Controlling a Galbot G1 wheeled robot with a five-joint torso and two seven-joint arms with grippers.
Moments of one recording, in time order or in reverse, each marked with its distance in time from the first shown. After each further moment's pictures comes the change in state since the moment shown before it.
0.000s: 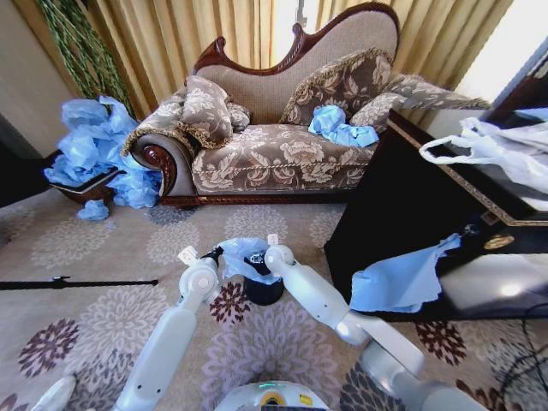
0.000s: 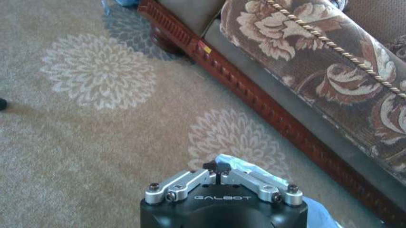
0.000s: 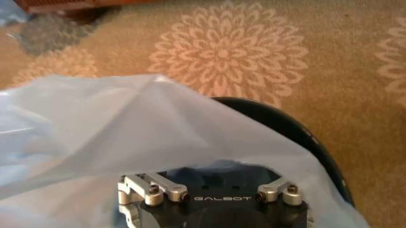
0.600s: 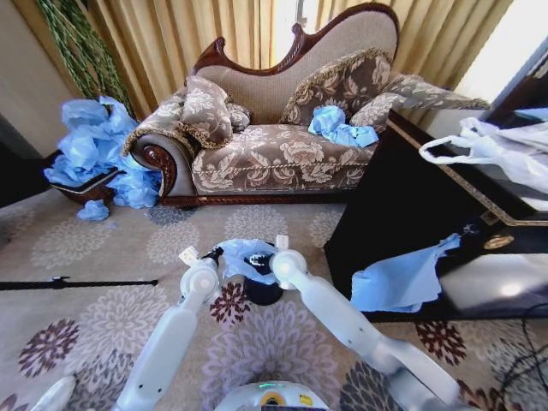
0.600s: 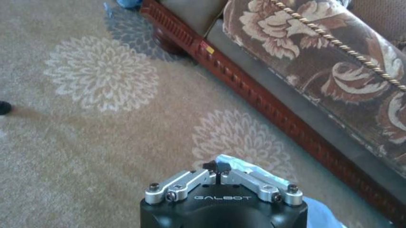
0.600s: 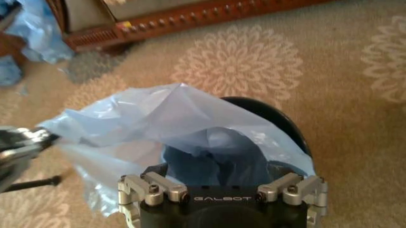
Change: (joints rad) left arm -0.006 0.008 0.003 0.021 0.005 0.000 0.004; right arm -0.151 -0.171 0.037 0.447 0.152 0.039 0.178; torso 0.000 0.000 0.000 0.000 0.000
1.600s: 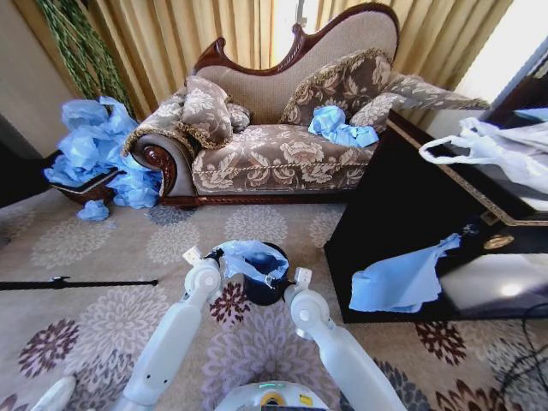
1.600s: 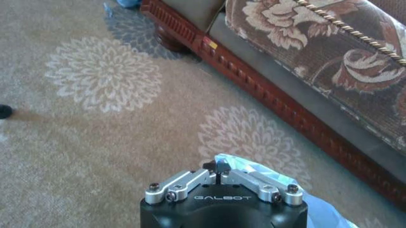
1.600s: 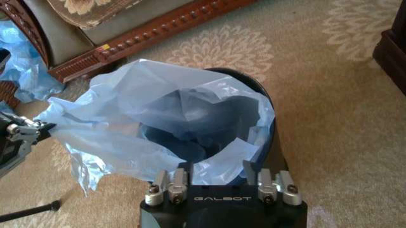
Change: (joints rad) left arm -0.035 -0.011 0.032 0.082 0.042 -0.004 0.022; right arm -0.387 0.054 0.195 0.123 -0.320 0.108 -0.169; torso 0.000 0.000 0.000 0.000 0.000
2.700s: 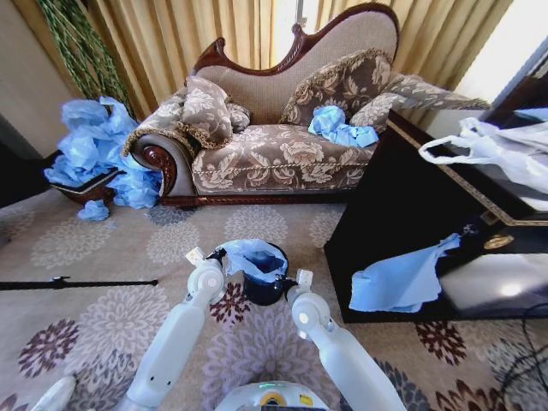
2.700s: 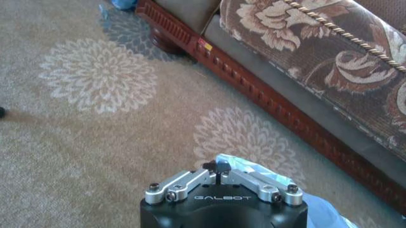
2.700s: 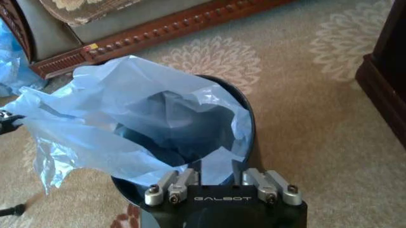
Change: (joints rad) left arm 0.008 -0.013 0.002 -0.005 0.025 -0.005 0.015; right arm -0.005 -0.004 0.012 -0.051 -0.131 0.005 -0.068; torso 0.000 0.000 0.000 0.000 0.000
